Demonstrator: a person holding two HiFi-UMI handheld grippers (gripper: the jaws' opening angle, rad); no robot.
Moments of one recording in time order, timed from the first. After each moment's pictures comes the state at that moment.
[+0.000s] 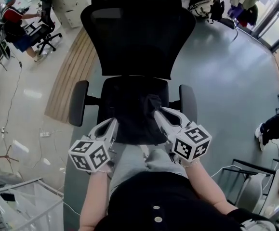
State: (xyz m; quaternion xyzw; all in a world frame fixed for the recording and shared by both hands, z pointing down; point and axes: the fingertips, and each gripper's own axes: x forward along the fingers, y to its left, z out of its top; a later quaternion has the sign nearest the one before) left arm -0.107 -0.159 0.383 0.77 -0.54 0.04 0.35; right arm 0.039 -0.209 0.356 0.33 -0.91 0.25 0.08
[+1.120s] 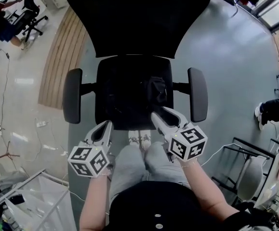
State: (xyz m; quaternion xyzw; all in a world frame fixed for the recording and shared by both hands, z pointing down) left arm -0.159 -0.149 0.460 0.74 -0.53 0.09 0.40; right arm 0.005 -0.202 0.453 0.38 -0.85 0.32 0.16
